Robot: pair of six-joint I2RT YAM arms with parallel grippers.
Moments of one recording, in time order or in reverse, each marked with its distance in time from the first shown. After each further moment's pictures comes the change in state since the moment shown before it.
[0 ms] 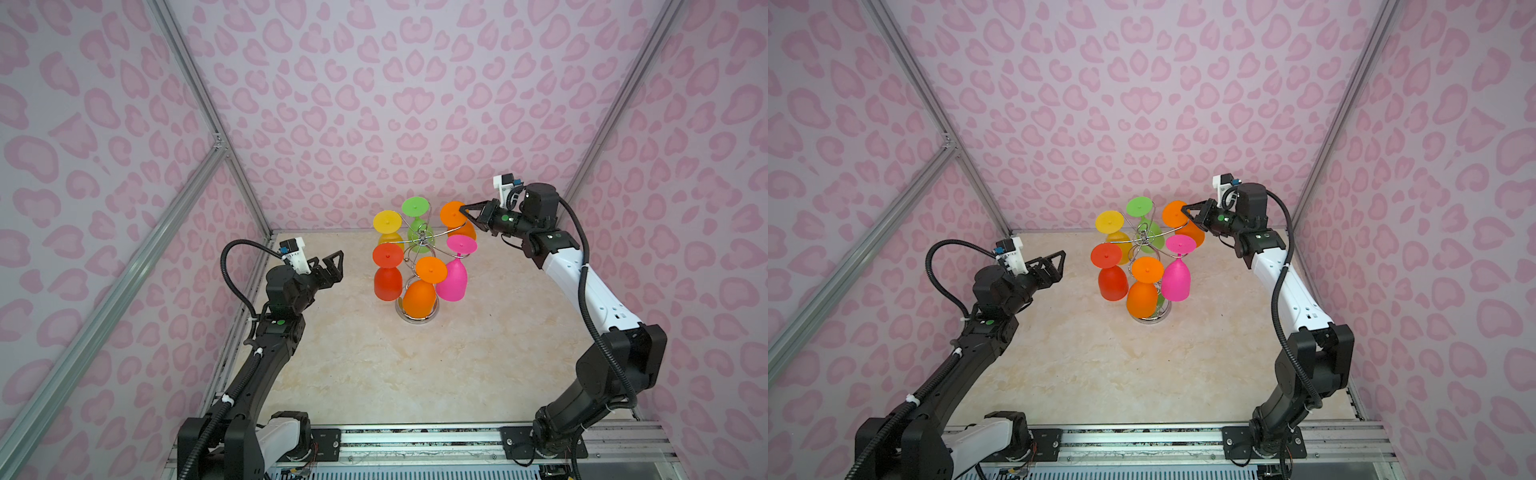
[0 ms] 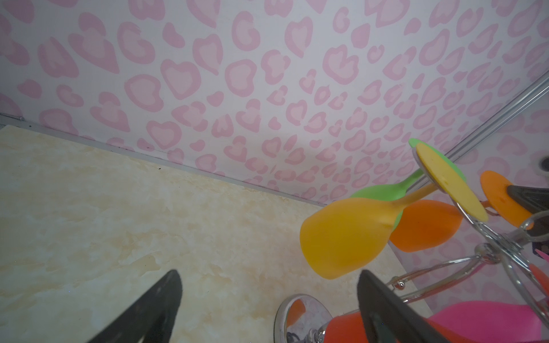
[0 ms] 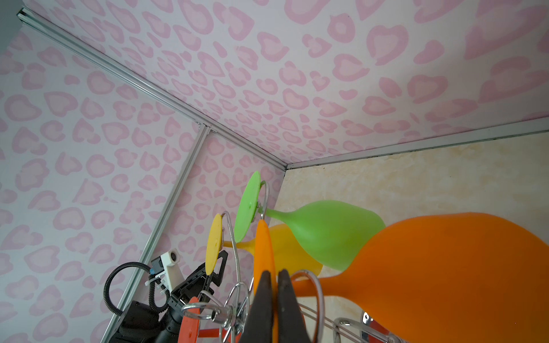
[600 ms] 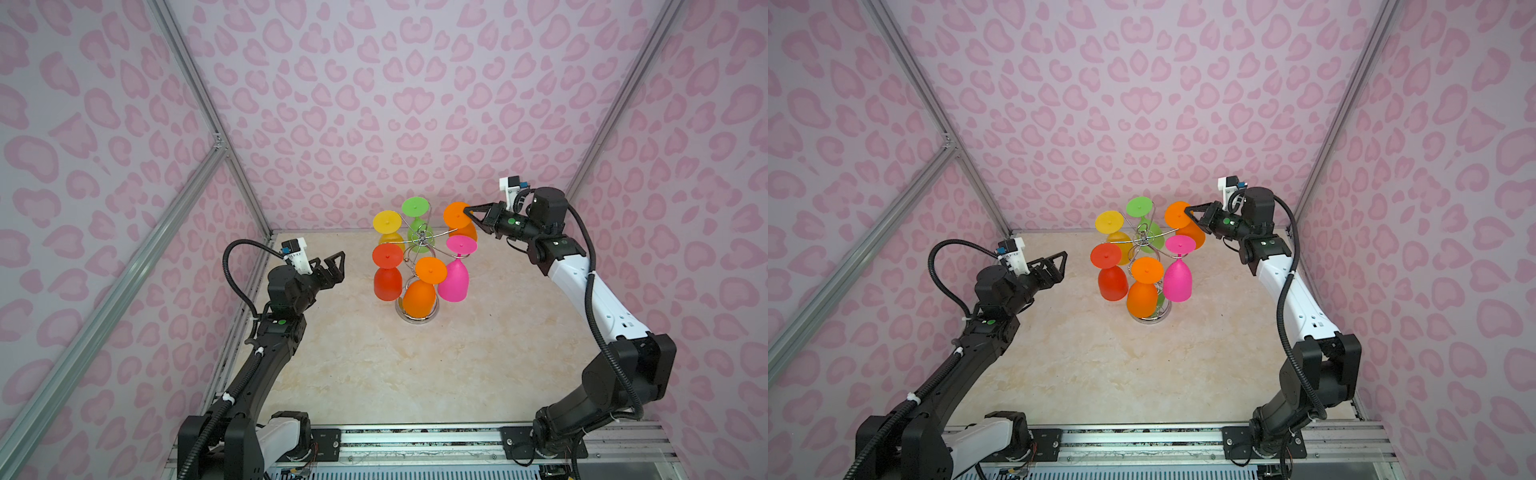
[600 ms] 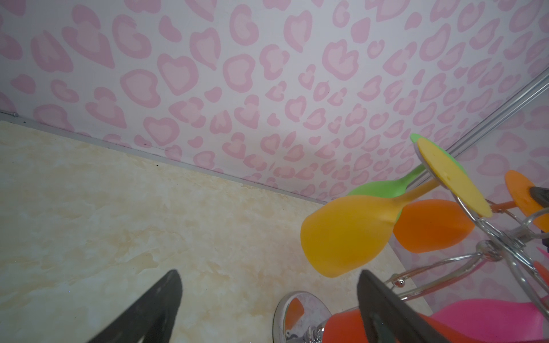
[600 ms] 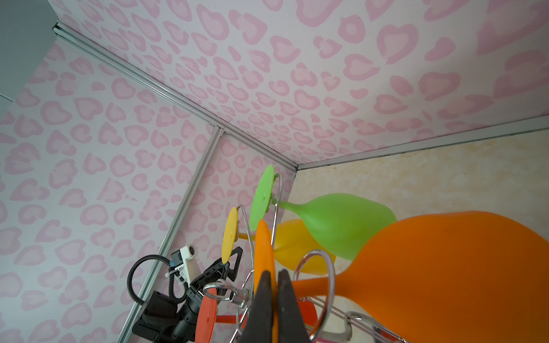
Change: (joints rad) left arm -0.007 0.006 0.000 0.000 0.000 0.000; right arm -0.013 -0.060 -0.084 0.068 -0.037 0.049
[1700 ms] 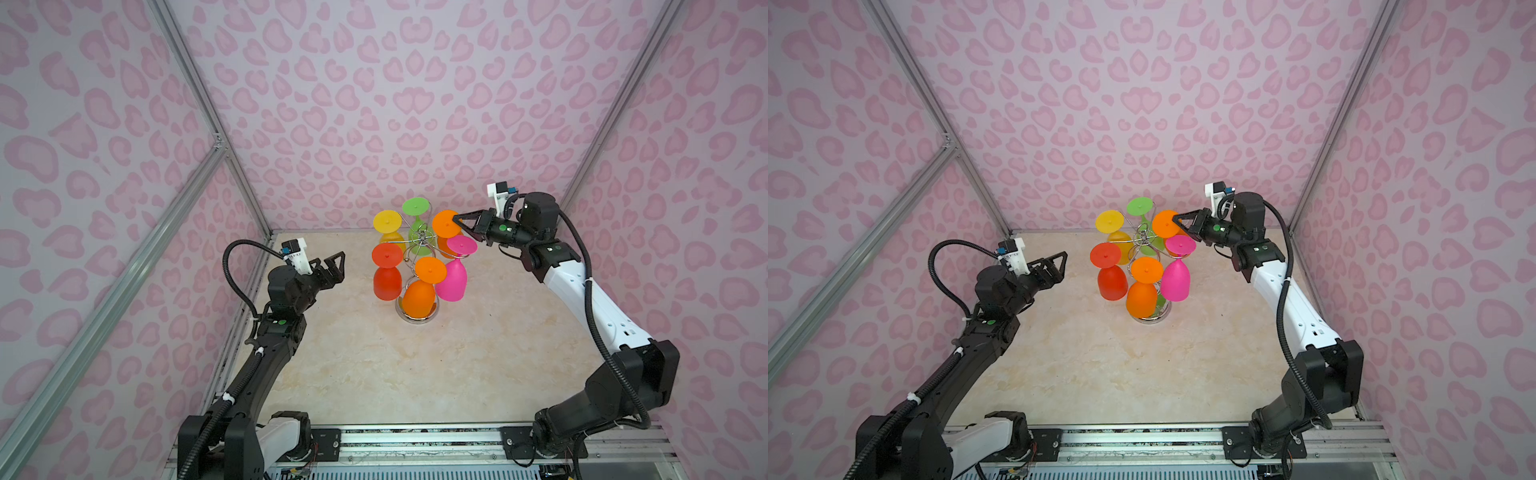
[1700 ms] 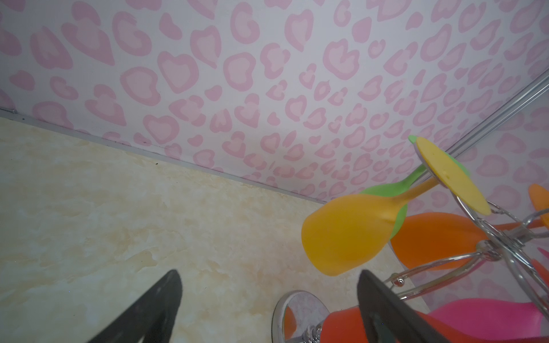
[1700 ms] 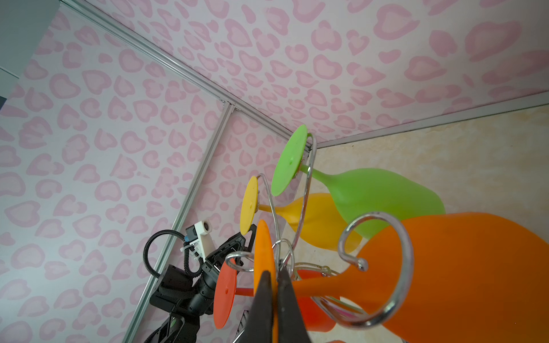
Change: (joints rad) left arm -0.002 0.000 -0.002 0.000 0.000 -0.007; right arm 0.072 -0.032 -0.034 -0.018 -0.008 0.006
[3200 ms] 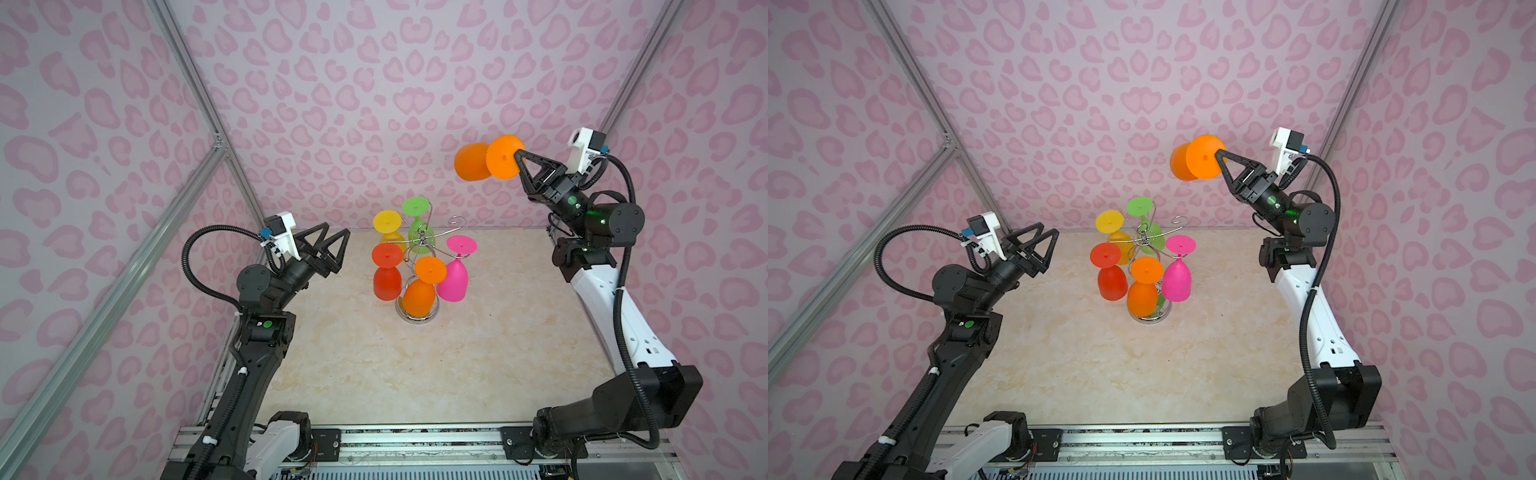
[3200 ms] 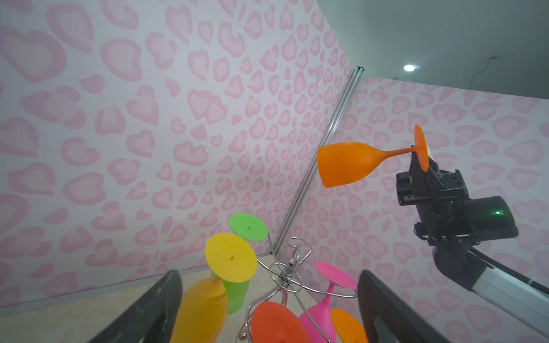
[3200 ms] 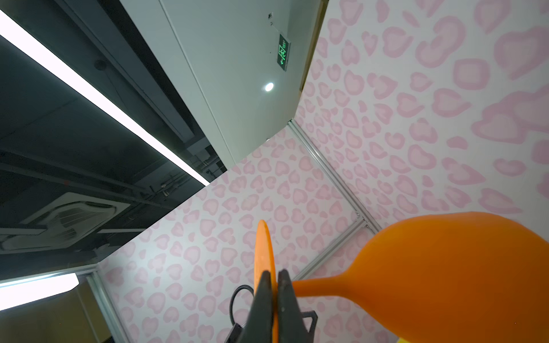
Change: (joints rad) left arm -0.008 -0.100 0.177 0.249 0.344 -0.179; right arm -0.135 -0.080 0.026 1.035 -0.036 0.657
